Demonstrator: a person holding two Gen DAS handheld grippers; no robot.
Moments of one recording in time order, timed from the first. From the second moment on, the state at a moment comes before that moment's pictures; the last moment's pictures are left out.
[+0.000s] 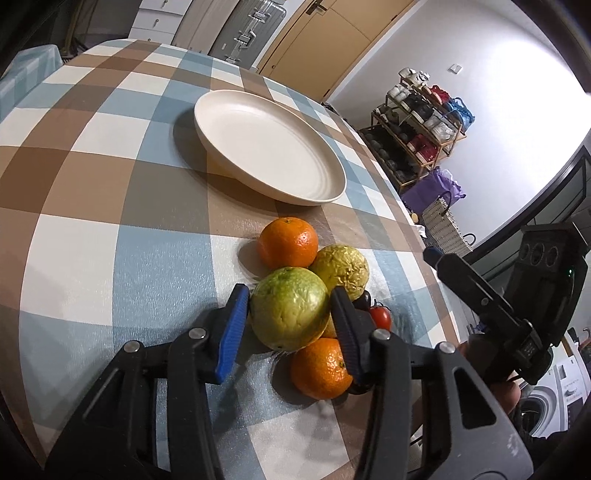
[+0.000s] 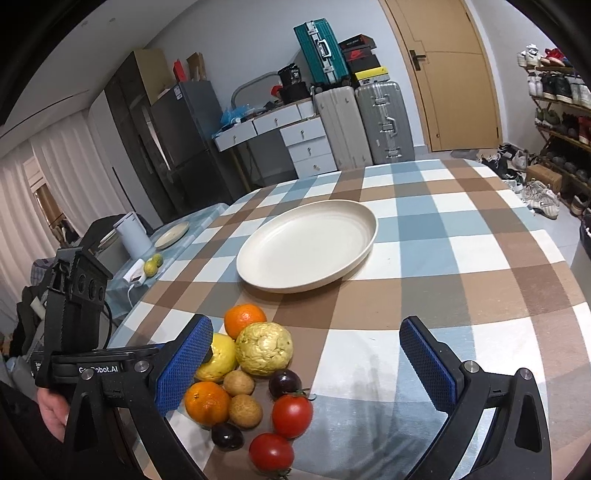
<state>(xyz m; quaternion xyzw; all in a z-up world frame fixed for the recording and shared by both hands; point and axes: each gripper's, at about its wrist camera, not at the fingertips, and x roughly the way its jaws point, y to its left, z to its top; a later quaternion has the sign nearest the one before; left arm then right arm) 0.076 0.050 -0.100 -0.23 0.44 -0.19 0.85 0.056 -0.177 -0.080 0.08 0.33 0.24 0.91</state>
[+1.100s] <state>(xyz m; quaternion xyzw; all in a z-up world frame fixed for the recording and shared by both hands) 0.078 0.093 -0.067 -0.24 0.40 -0.18 0.87 0.094 -0.124 -0.119 0.09 0.45 0.32 0.83</state>
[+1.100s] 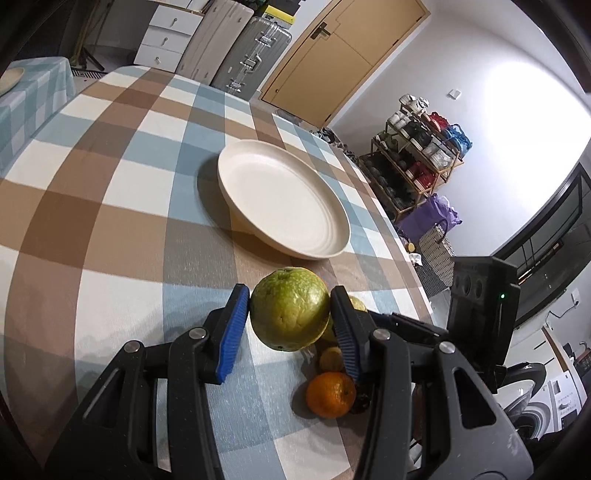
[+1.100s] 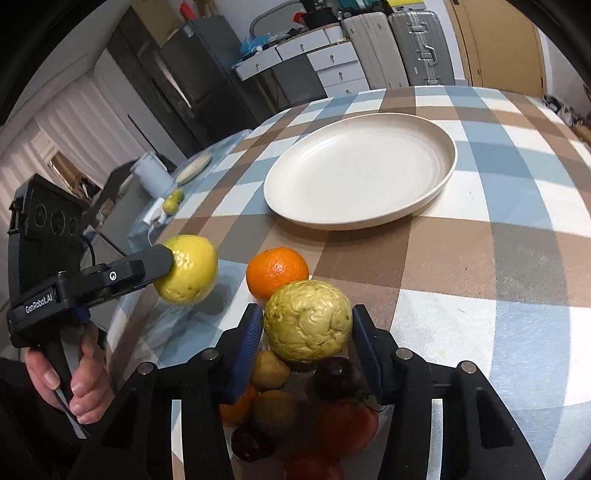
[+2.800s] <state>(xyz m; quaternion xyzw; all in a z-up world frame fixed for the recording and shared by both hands) 0.353 0.060 -0.091 -0.20 0.45 -0.16 0.86 0.322 -0.134 -0.103 0.17 0.45 0.33 0.81</state>
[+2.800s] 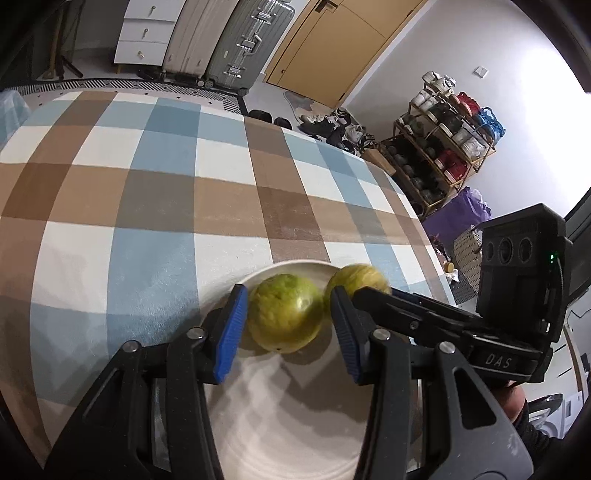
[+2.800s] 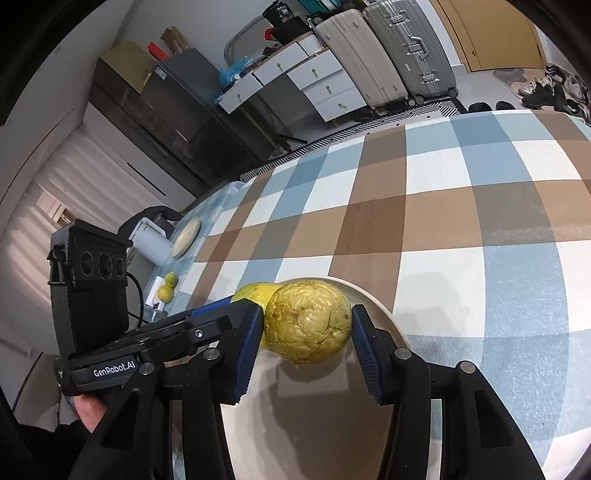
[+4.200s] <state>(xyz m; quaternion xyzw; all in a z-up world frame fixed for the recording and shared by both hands) 0.023 -0.011 0.091 -0.04 0.27 -0.06 0.96 0.026 -0.202 0.042 0.09 0.17 0.27 0.95</state>
